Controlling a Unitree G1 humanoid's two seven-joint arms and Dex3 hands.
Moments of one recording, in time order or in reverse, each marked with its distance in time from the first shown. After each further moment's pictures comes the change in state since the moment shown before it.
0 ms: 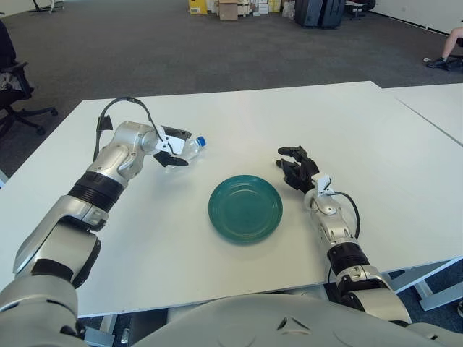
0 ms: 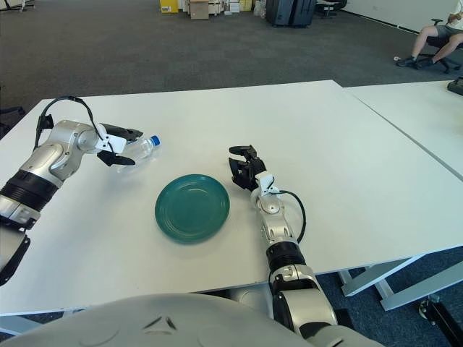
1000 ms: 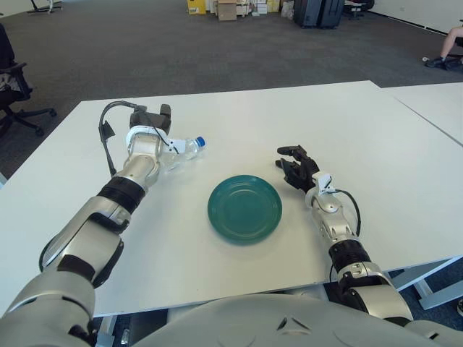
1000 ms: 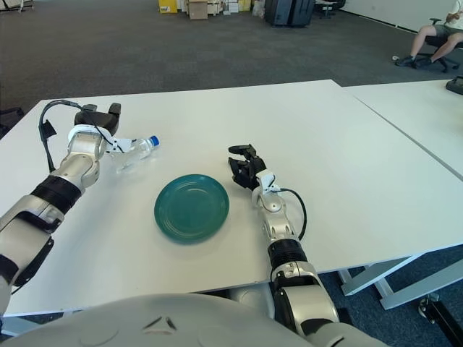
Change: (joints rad) left arm -0.017 -0.152 -0.056 0.255 0.258 0.336 0.525; right arm -0.012 -0.012 -0.010 0.017 0.004 -0.004 0.031
